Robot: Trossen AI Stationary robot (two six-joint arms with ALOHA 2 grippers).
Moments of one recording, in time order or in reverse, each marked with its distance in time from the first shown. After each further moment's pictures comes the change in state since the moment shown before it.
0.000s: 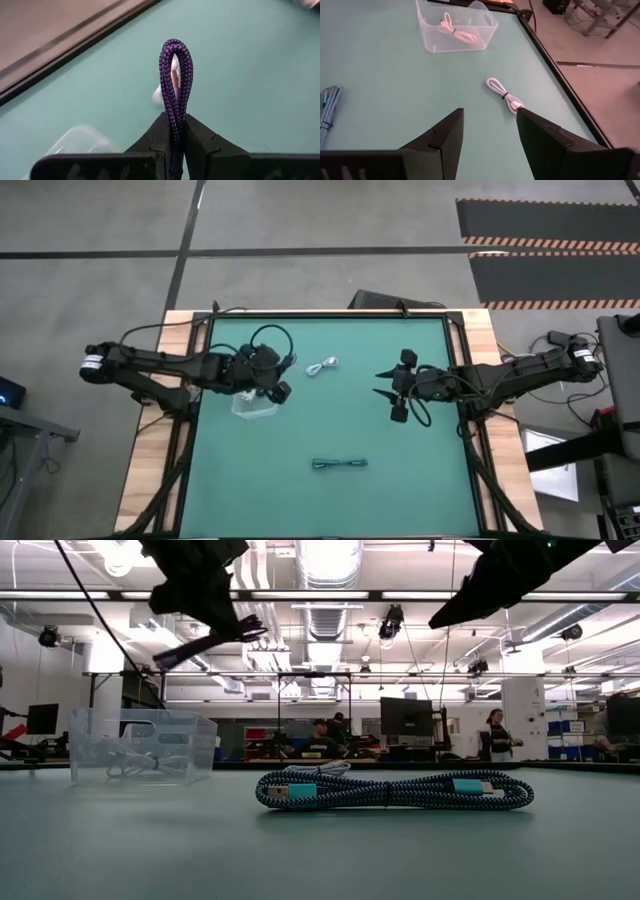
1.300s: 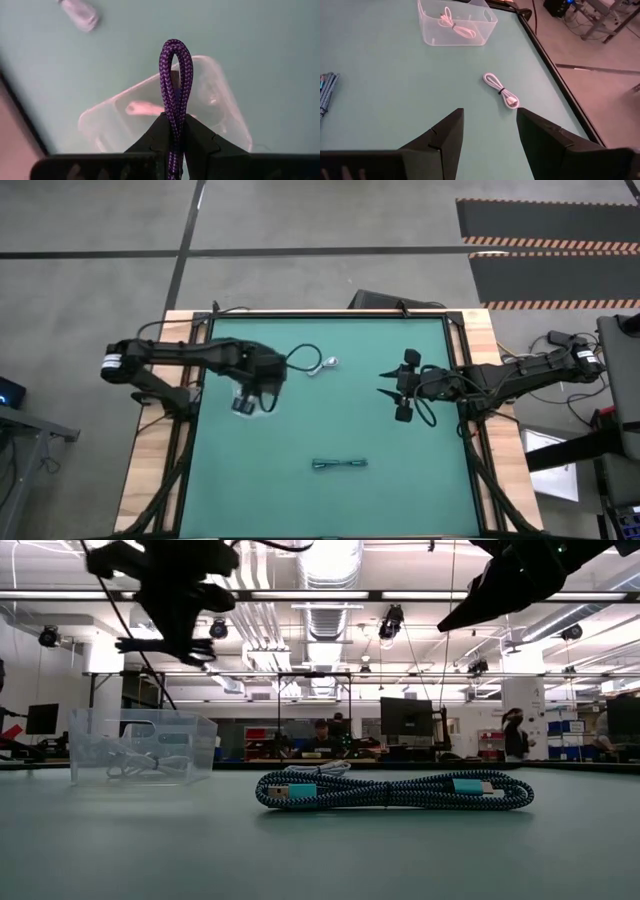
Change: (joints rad) left arm 0.103 0.188 0.267 -0.594 0.415 1.032; right arm 0.000 -0.055 -0.036 -0.024 -0.002 -0.039
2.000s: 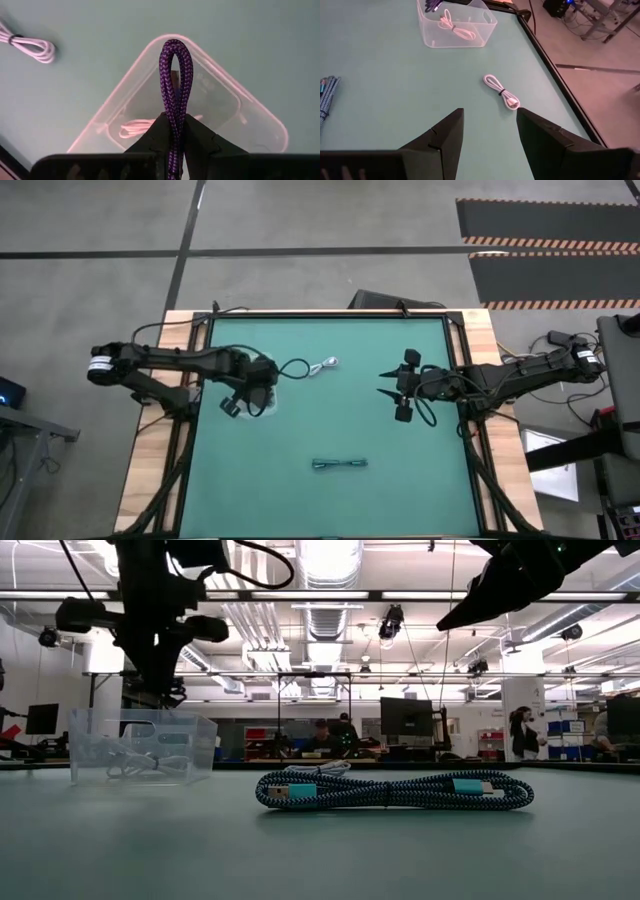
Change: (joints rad) left arm 0.031 -0.117 -0.305 0.231 0.056 0.399; right arm 0.000 0.000 -0.002 0.011 0.000 0.011
